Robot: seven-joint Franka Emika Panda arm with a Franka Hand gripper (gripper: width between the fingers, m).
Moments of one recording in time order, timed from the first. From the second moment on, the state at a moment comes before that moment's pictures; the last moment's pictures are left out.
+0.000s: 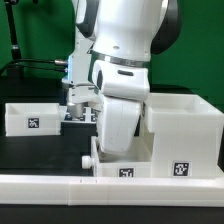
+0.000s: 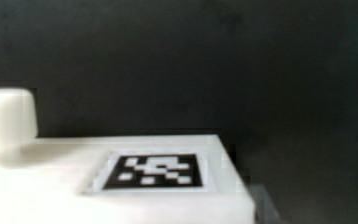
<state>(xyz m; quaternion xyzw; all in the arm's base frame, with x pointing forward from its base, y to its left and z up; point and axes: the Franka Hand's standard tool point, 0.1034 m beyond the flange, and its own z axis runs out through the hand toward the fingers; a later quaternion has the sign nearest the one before) 0.543 -0.001 0.010 0.69 0.72 -0.04 0.05</state>
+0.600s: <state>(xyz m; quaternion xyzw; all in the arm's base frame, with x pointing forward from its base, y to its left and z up) 0.541 0.005 0.010 0.73 0.68 -0.04 0.05</state>
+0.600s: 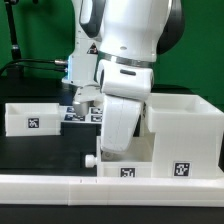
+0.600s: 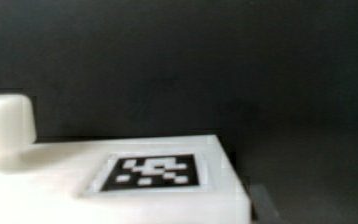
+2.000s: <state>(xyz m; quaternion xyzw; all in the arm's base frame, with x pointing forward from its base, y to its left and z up) 0.545 -0.038 0.064 0.70 0.71 -0.06 0.05</state>
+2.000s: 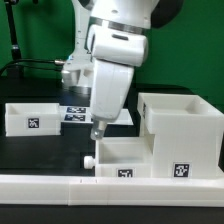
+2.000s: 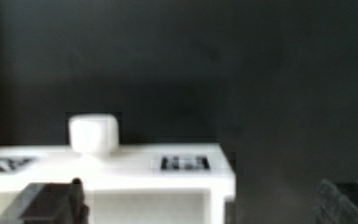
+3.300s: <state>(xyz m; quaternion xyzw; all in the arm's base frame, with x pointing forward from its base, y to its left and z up) 0.548 -0.105 0.028 0.63 0.77 0.01 -0.09</state>
